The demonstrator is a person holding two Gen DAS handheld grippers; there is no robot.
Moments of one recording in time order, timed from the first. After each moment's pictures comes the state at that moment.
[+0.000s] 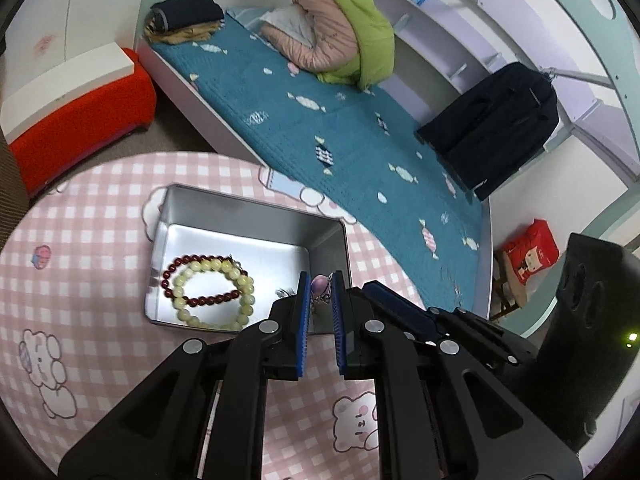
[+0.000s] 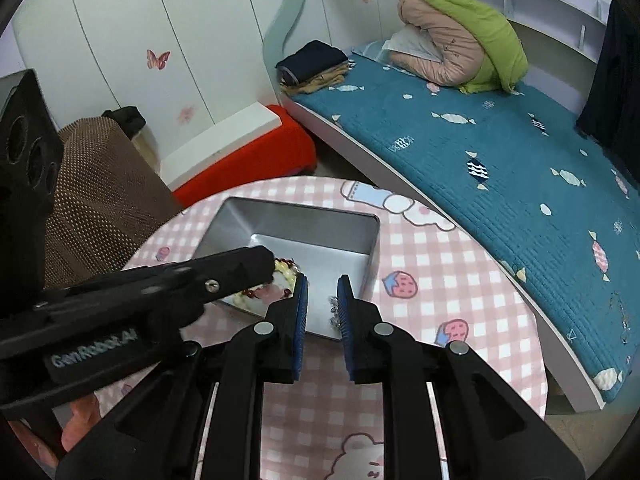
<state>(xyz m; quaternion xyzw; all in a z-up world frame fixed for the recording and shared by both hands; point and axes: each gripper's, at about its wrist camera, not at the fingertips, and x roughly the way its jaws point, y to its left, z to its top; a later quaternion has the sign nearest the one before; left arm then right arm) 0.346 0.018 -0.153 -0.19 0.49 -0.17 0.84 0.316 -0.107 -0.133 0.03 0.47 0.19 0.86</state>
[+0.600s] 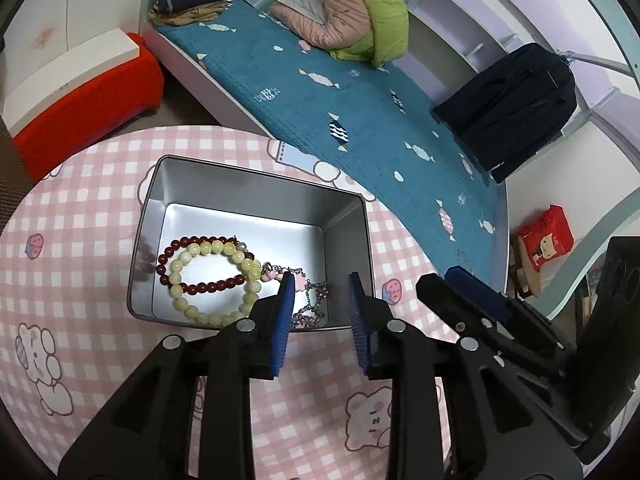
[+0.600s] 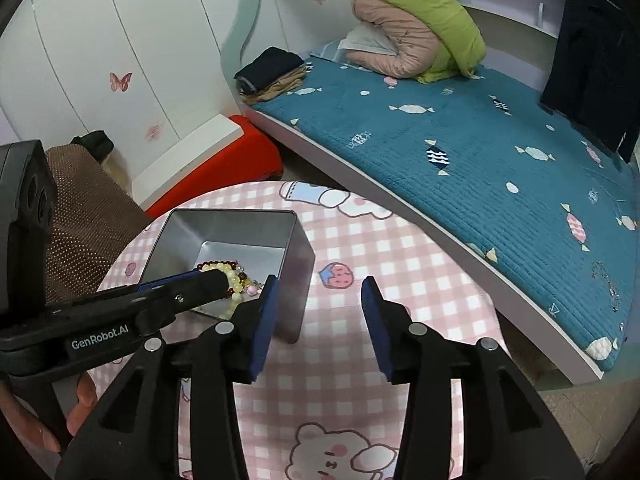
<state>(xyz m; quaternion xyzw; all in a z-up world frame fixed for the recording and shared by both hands) 0.357 0.006 -0.171 -0.17 0.52 -0.15 0.82 0.314 -0.152 -0.132 0.06 0.47 0.13 0.87</state>
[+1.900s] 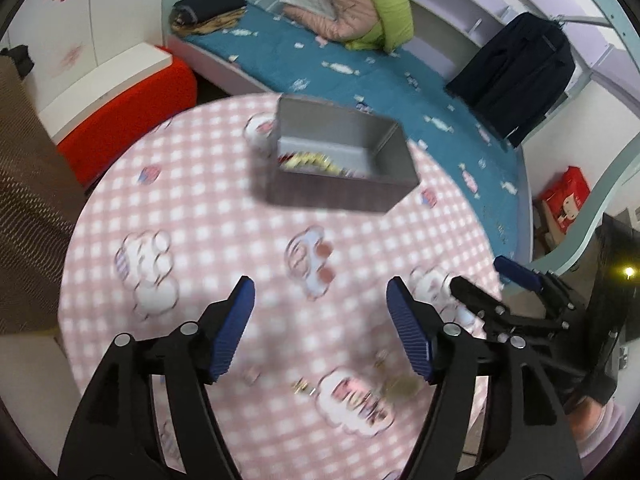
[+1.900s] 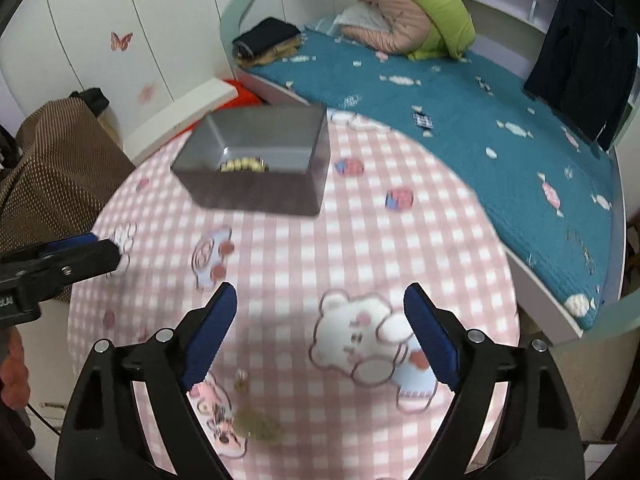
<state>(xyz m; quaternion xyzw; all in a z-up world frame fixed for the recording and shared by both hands) 0.230 0.075 -0.145 -0.09 0.54 -0.12 0.83 0.214 -0.128 -0.144 0.01 0.51 0.10 0.85</state>
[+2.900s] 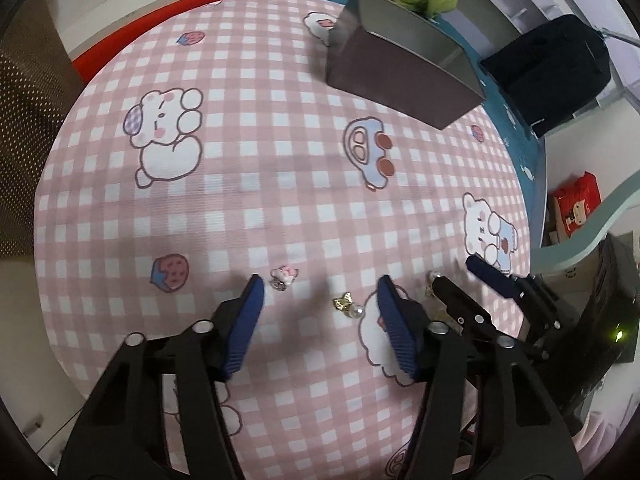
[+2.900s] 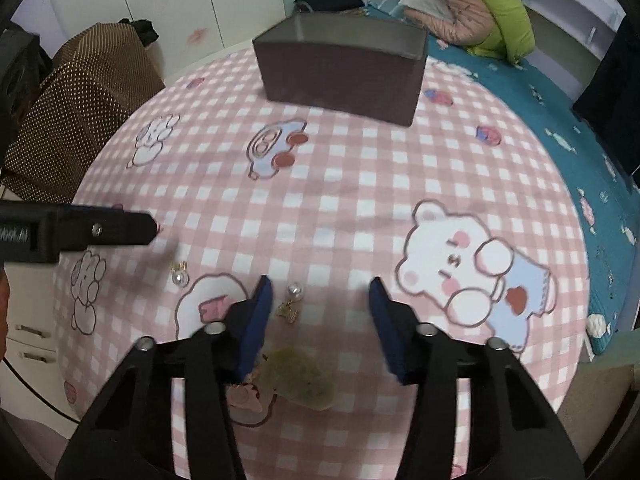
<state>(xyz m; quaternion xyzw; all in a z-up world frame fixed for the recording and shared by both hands) 0.192 0.098 -0.211 -0.15 0.61 -0.09 0.77 0.160 -0.077 -0.205 -0.06 0.53 0.18 0.83</state>
